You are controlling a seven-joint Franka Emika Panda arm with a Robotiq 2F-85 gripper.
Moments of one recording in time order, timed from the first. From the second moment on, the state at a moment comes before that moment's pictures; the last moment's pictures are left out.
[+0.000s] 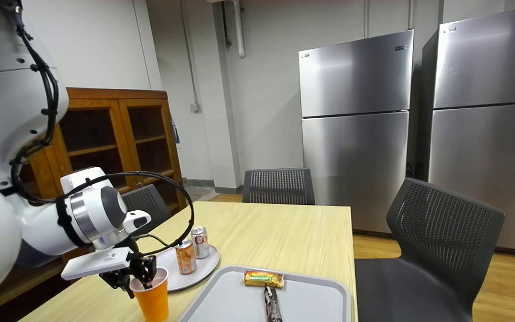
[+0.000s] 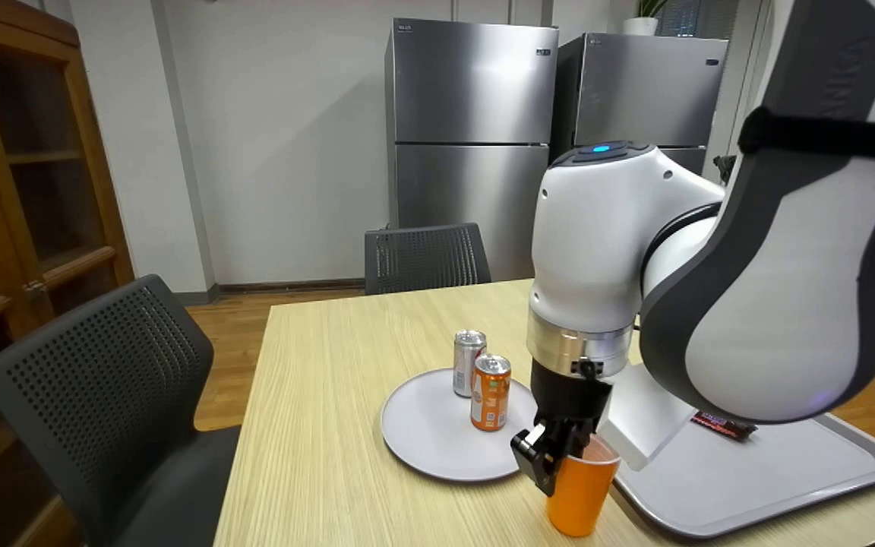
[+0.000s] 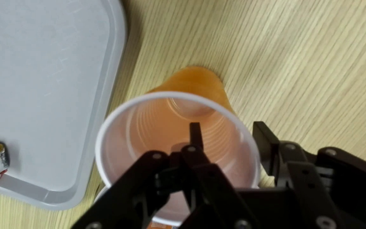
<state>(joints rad) 0.76 0.36 -0.35 -2.66 -0.41 3.08 0.44</state>
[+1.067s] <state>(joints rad) 0.62 0.23 -0.37 -2.66 -0.41 3.08 0.43</state>
